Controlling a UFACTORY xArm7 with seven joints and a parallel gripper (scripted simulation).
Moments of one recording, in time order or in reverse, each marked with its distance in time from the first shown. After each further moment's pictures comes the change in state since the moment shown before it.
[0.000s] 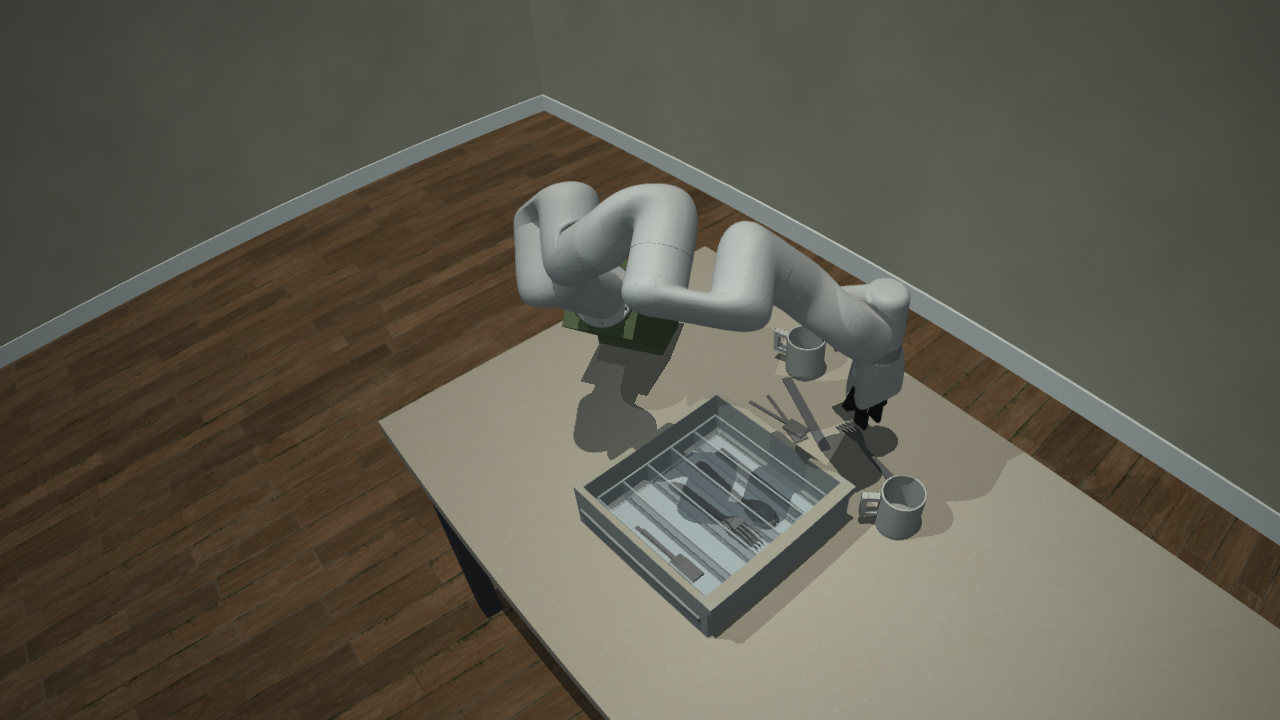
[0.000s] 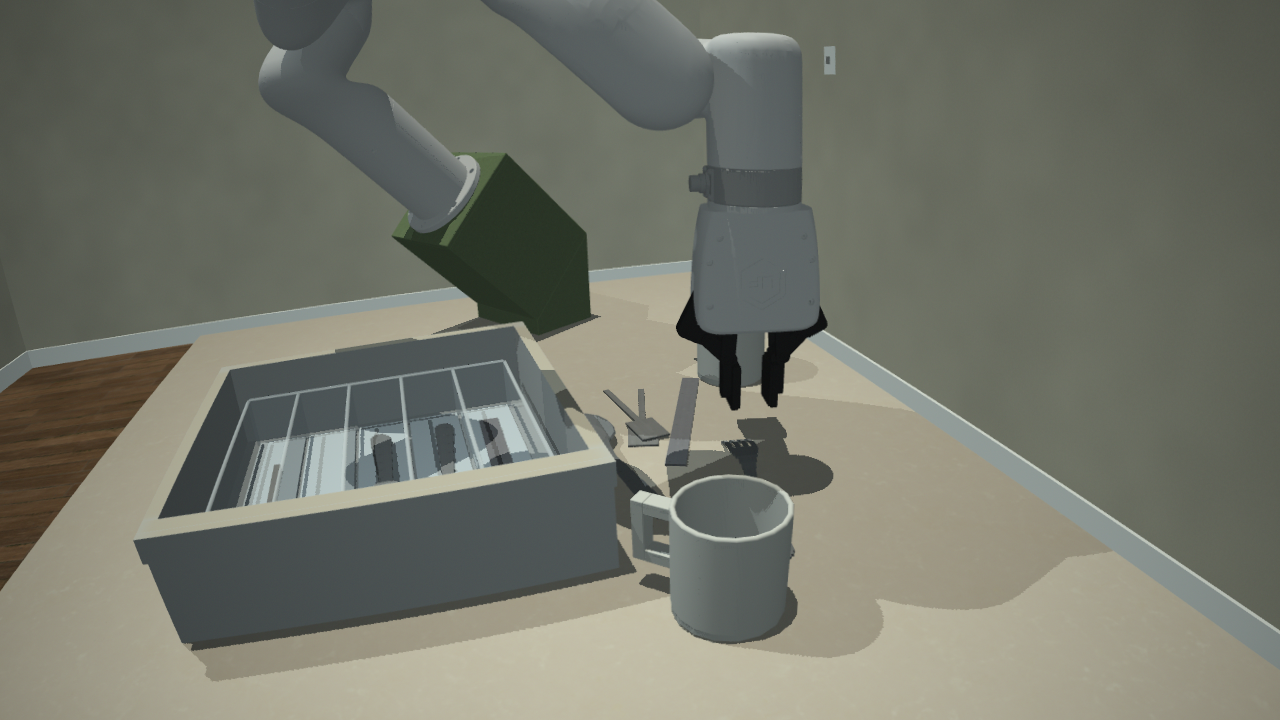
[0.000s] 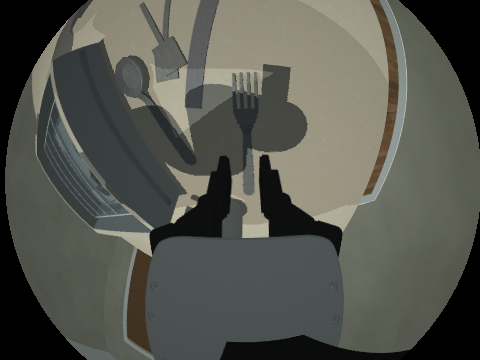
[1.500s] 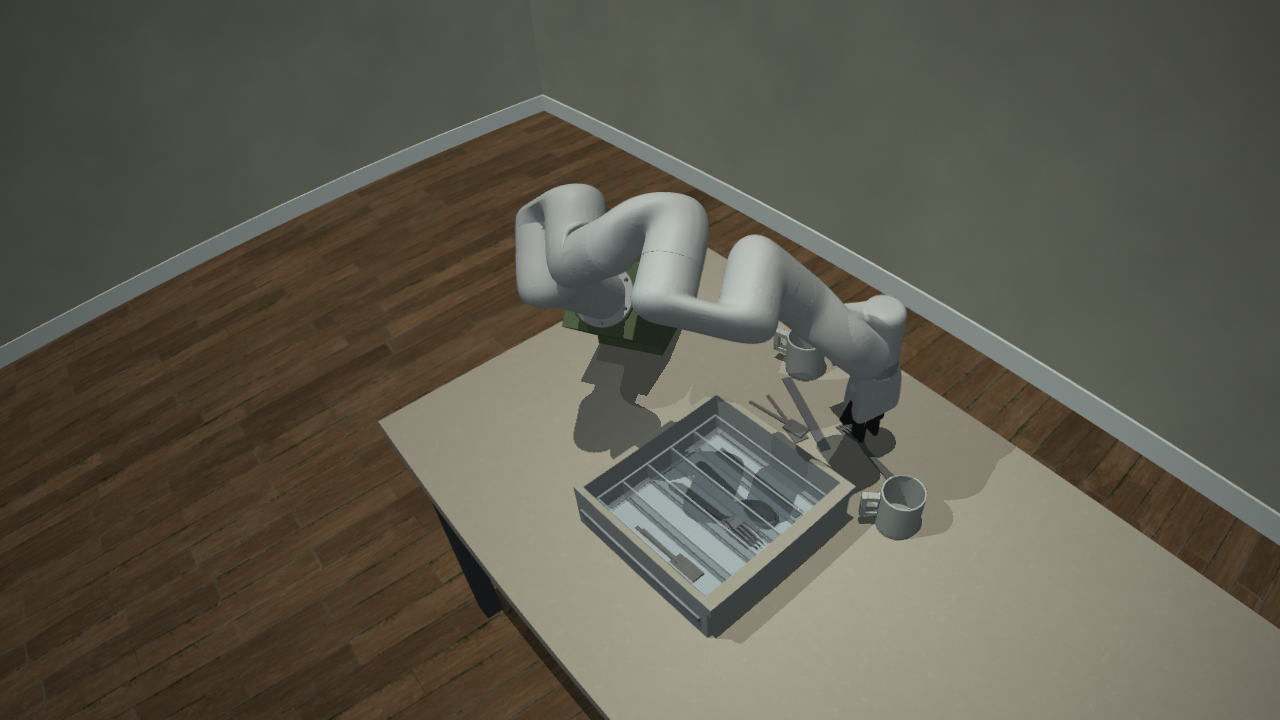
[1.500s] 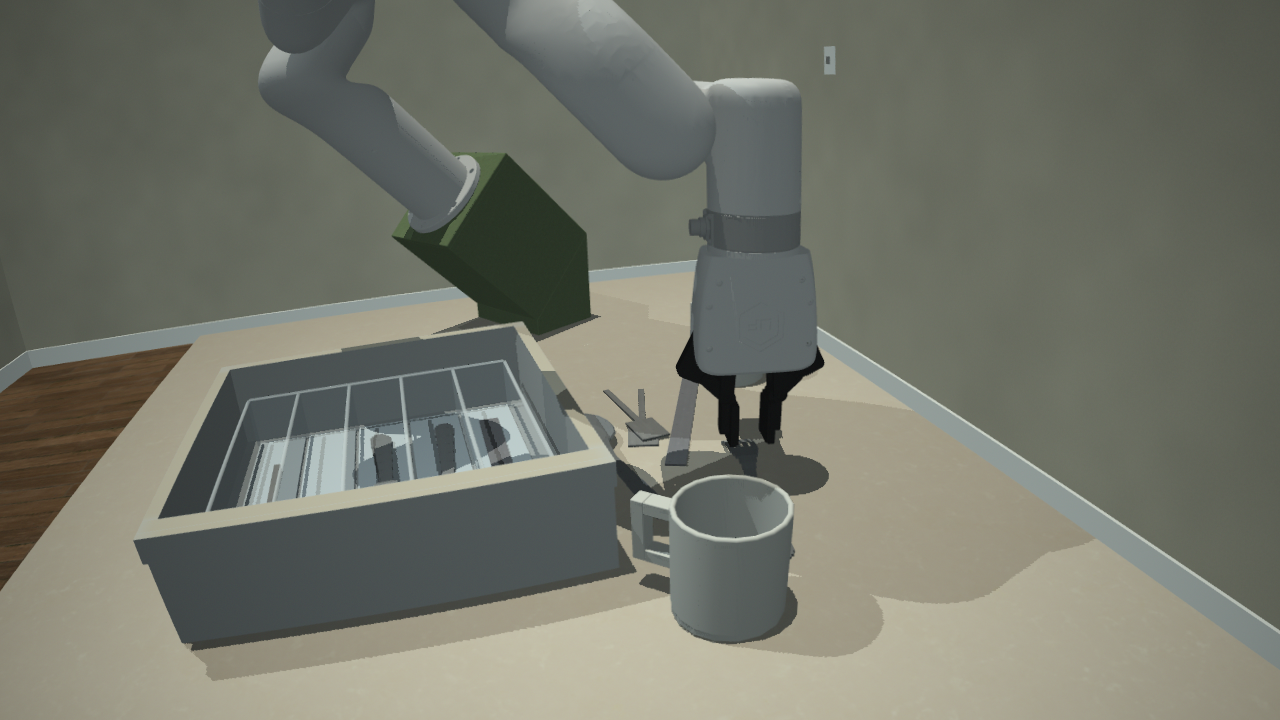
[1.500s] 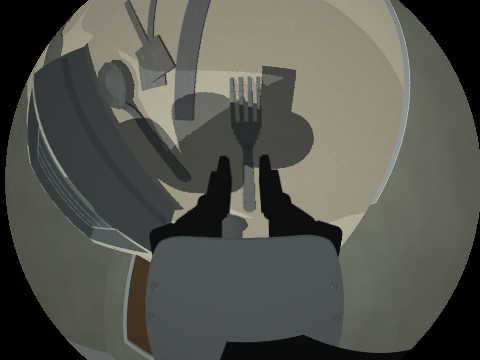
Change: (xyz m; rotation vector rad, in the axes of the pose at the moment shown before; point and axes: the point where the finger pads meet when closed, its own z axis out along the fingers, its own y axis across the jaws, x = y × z) arm 0.001 0.000 0.035 0.001 0.000 0.000
